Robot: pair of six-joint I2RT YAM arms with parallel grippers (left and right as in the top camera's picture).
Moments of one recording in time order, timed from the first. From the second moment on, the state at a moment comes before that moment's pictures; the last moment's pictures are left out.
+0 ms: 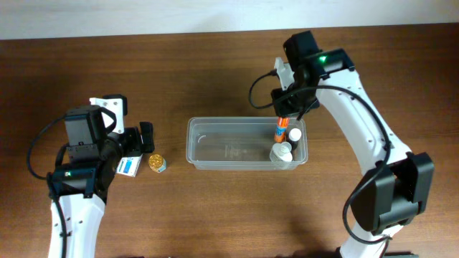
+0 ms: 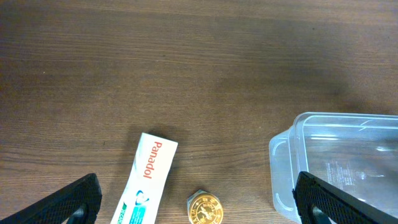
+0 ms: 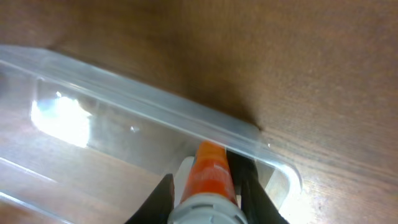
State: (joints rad) left arm 0.07 1.14 0.97 -0.63 0.14 0.00; right arm 0.26 1.91 1.72 -1.19 -0.16 0.01
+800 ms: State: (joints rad) left arm 0.07 1.14 0.97 -0.63 0.14 0.00; right arm 0.26 1.86 1.72 -1.20 -0.12 0.00
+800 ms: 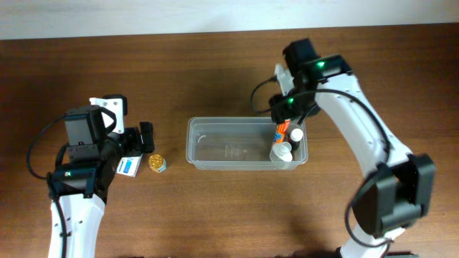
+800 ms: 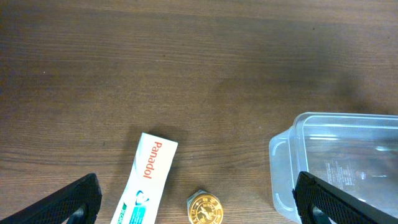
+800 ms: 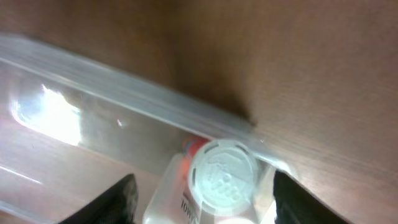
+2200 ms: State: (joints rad) left arm 0.03 1.49 0.97 -0.72 0.14 -0.02; right arm -0.27 1.58 1.42 -1.41 -0.05 0.23
